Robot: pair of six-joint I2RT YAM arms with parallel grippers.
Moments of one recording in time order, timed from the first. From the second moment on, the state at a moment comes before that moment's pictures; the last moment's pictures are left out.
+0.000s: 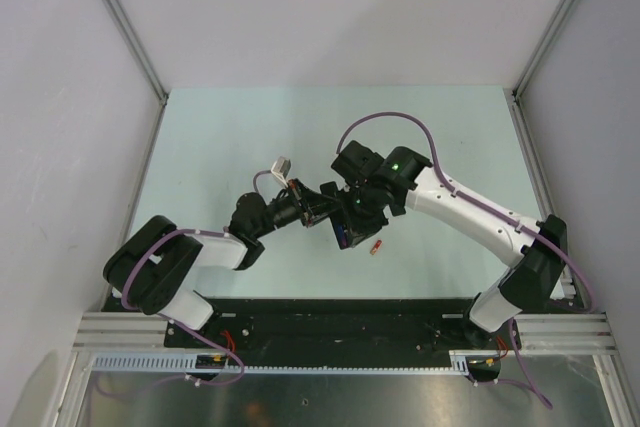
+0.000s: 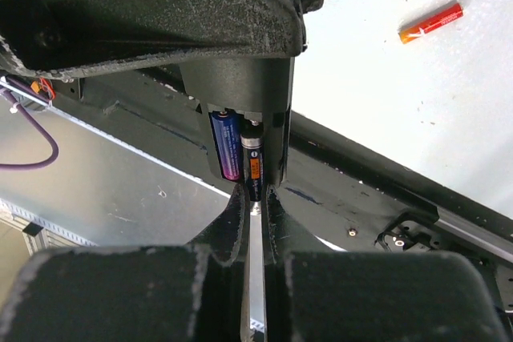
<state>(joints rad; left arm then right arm) -0.62 1.51 0.39 1.22 0.51 -1.44 0.92 1.58 1.57 -1.21 -0.13 0.59</state>
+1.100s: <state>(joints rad) -0.62 1.51 0.39 1.19 0.46 -1.45 0.91 1.59 1.55 -1.17 -0.08 0.59</state>
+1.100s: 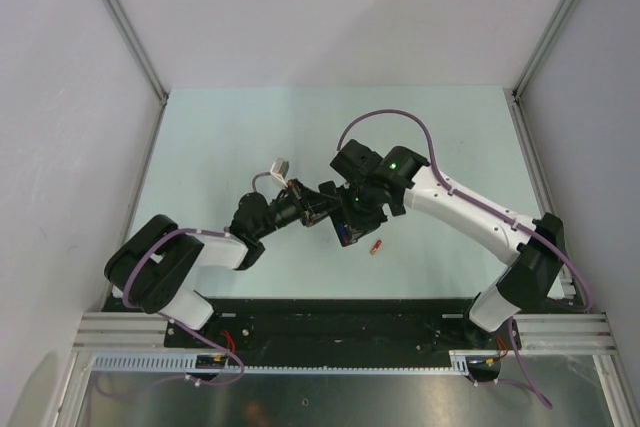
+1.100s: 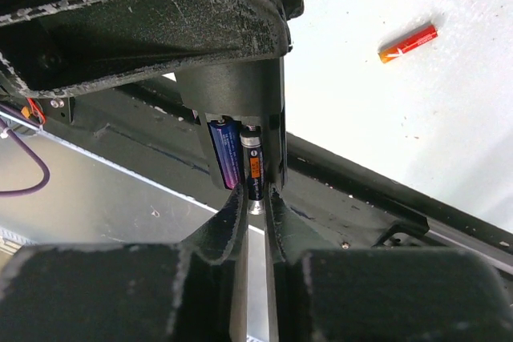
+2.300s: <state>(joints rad) -0.62 1.54 0.39 1.20 0.46 -1.50 0.91 1.60 1.57 -1.19 -0.05 0.59</state>
